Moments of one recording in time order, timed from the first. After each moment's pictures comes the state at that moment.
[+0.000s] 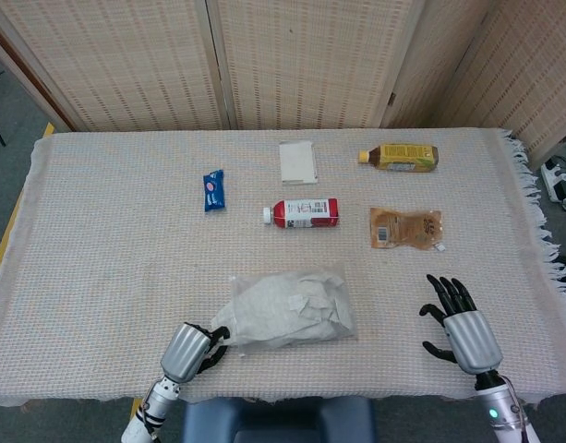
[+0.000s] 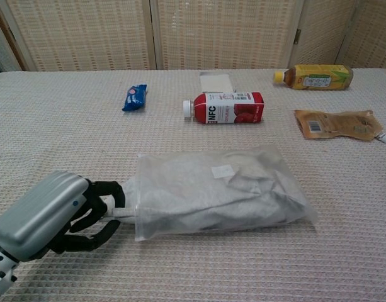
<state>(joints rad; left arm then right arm) -0.31 -2.01 0.08 -0.92 1.77 1.55 -0.01 0.11 -1.40 0.00 -1.40 -1.69 1.45 -0.06</state>
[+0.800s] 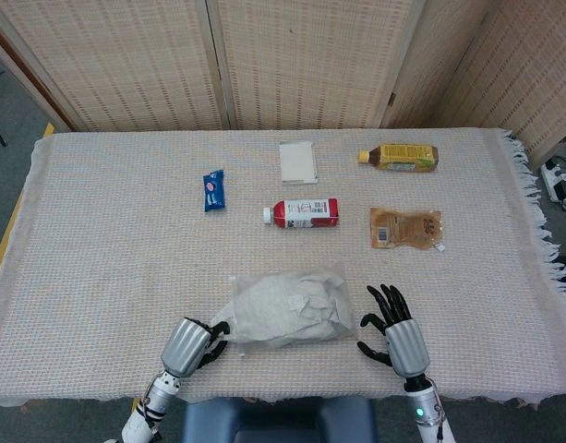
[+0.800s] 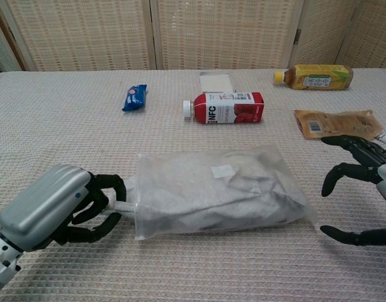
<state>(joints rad) -0.33 -2.00 0.07 -0.92 1.76 1.53 -0.01 0.14 -2.00 0.00 -0.77 -1.74 1.65 0.22</state>
